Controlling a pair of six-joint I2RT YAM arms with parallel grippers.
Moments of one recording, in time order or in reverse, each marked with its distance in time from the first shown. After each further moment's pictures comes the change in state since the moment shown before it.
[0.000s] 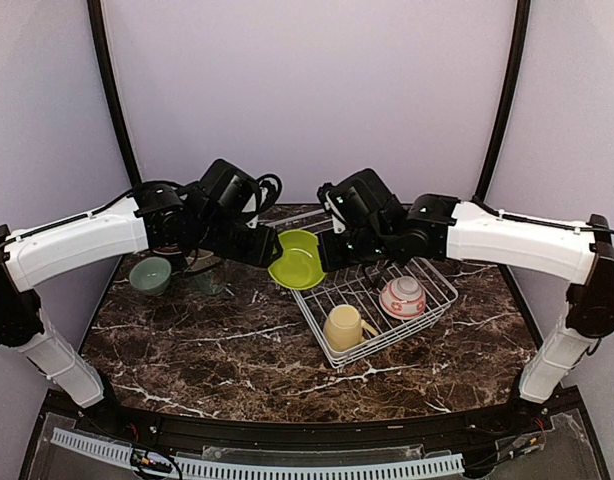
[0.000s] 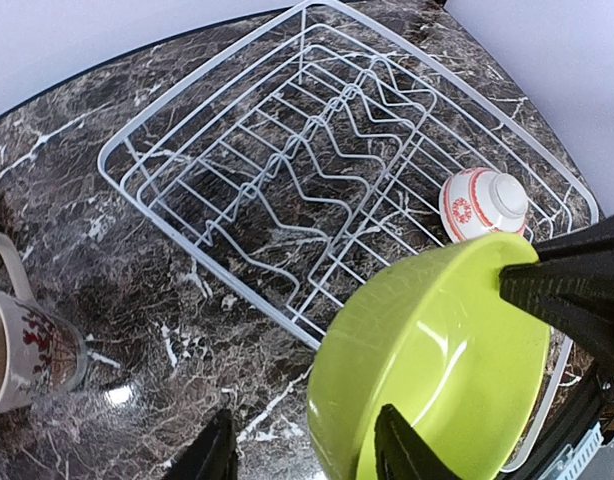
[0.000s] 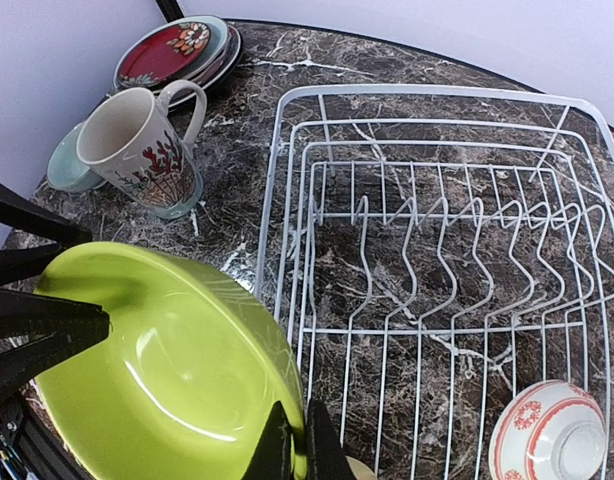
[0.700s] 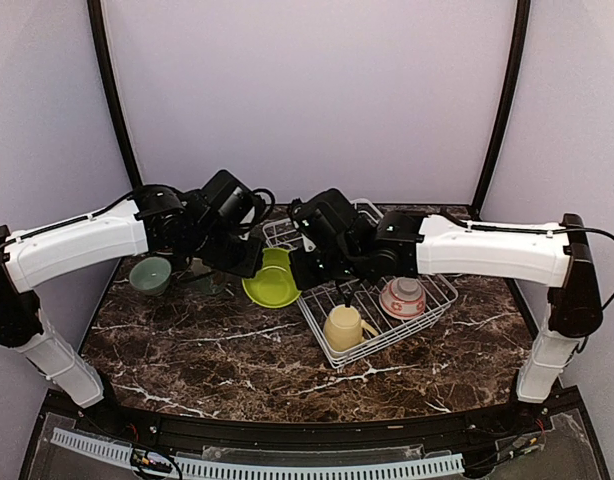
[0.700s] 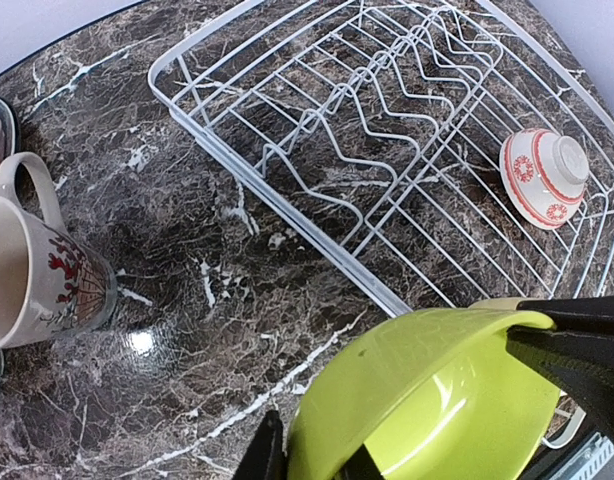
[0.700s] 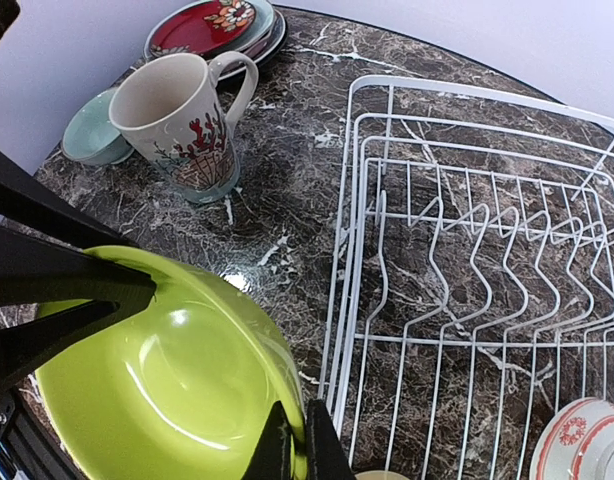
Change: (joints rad) left arm -0.003 -0.004 -0.015 -0.133 -0.066 -0.075; right arm 0.111 0.126 0.064 0.045 0.074 -0.018
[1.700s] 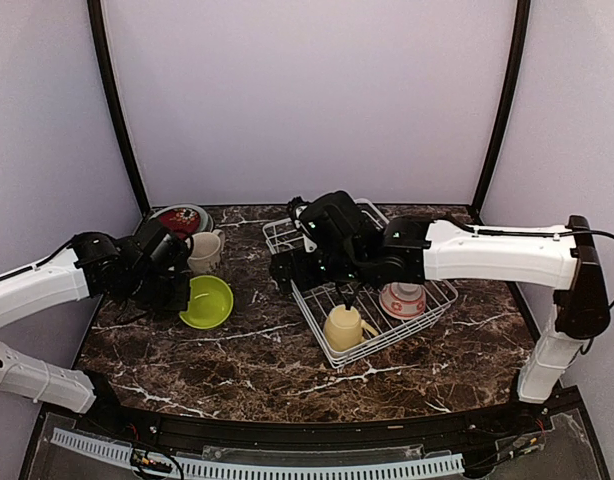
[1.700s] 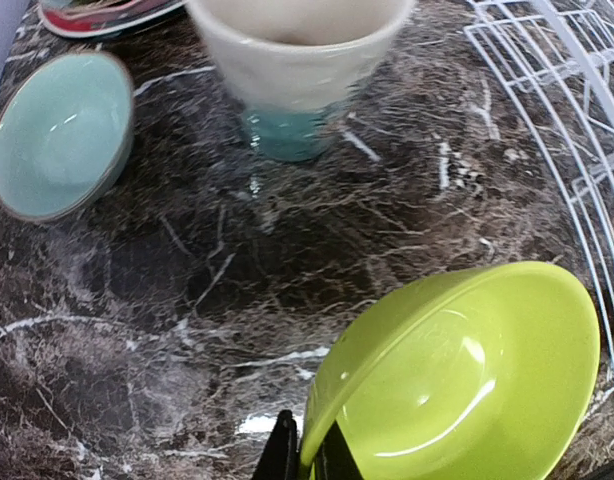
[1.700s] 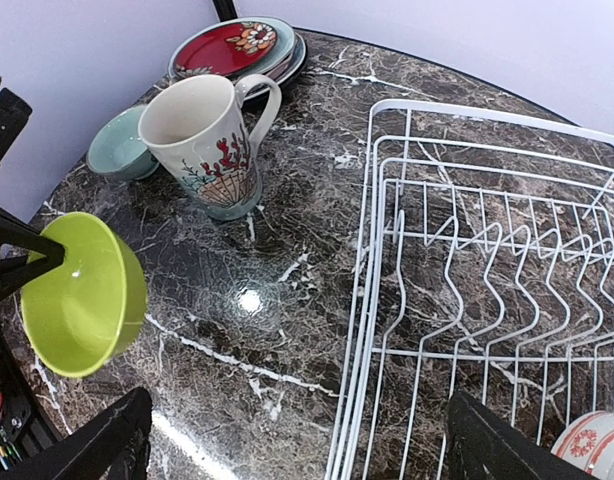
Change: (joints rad) left arm 0.158 -0.395 -0.479 -0.066 -0.072 -0.167; right arm 0.012 -0.035 -0.058 0.093 -0.012 -0.013
